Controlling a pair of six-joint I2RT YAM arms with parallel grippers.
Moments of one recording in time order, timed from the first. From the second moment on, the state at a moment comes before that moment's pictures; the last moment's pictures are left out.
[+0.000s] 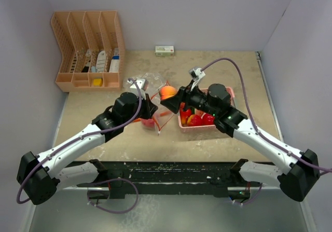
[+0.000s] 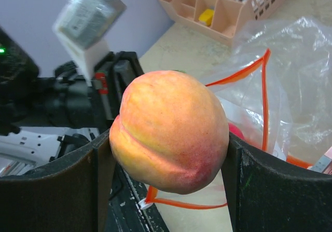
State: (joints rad) left arm -0.74 1.07 0.81 -0.14 -0.08 -0.52; right arm 0.71 1.09 0.89 0.13 -0.29 0.48
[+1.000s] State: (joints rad) left arm -0.74 1.15 0.90 -0.15 -0.06 -0.51; right arm 0.73 1.14 1.03 -0.25 0.09 0.44
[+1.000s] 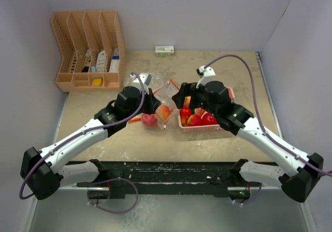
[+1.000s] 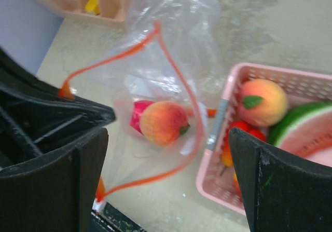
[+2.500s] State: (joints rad) left arm -0.75 1.06 0.89 -0.20 -0.13 -0.48; right arm 0.48 1.02 0.99 -0.57 0.22 0.52
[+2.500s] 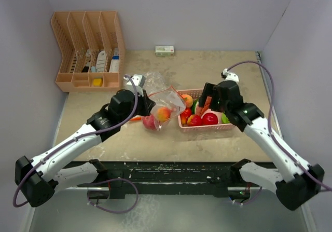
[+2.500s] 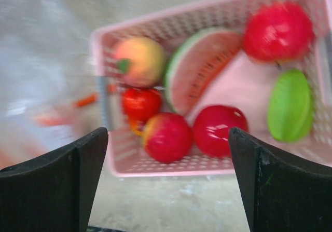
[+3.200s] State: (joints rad) left arm -0.75 0.91 0.89 -0.27 -0.20 -0.45; right arm 0.38 1.36 0.84 -0.57 0.31 0.61
